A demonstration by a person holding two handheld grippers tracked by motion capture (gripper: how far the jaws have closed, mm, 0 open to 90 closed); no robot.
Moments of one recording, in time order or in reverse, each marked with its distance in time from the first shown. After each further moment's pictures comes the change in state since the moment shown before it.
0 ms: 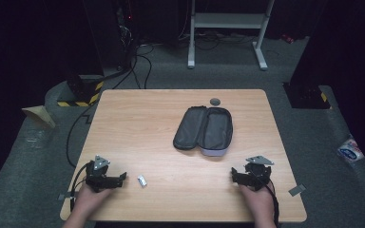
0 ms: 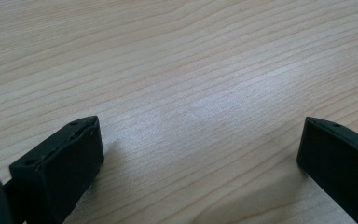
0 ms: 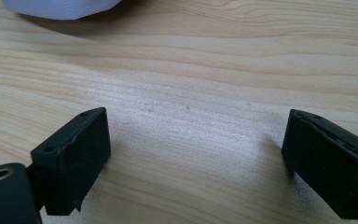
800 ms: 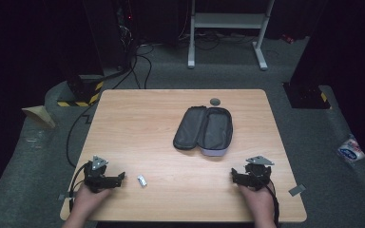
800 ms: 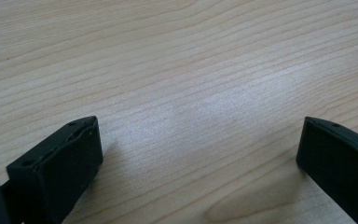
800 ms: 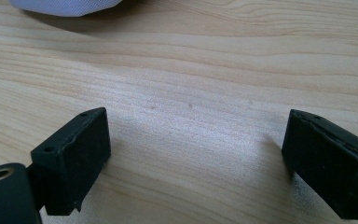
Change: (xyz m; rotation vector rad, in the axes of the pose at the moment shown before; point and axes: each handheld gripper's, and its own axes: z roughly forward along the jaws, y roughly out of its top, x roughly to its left) left arm 0.003 -0.002 -0.002 0.003 0.021 -0.020; right arm 0.000 -0.001 -0.001 0.002 0.012 -0.011
